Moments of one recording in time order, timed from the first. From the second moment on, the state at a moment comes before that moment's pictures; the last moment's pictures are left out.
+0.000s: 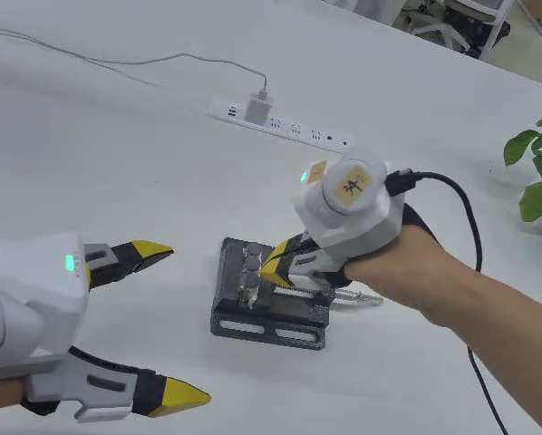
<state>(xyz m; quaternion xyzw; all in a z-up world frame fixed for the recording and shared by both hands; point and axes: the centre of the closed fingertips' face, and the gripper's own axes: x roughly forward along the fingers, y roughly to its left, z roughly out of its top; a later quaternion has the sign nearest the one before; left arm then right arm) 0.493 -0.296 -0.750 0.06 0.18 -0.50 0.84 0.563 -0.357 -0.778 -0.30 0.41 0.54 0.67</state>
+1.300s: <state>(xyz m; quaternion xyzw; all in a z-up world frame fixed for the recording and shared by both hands) 0.494 -0.284 -0.767 0.09 0.22 -0.48 0.84 0.523 -0.446 -0.769 -0.15 0.32 0.51 0.78</state>
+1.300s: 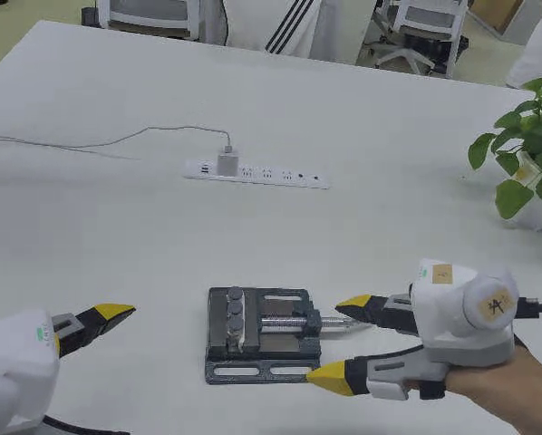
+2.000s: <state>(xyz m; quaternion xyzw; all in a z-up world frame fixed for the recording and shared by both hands) 0.496 -0.291 -0.779 0.09 0.24 -0.48 0.84 0.516 -0.450 -0.766 -0.13 0.28 0.52 0.80</state>
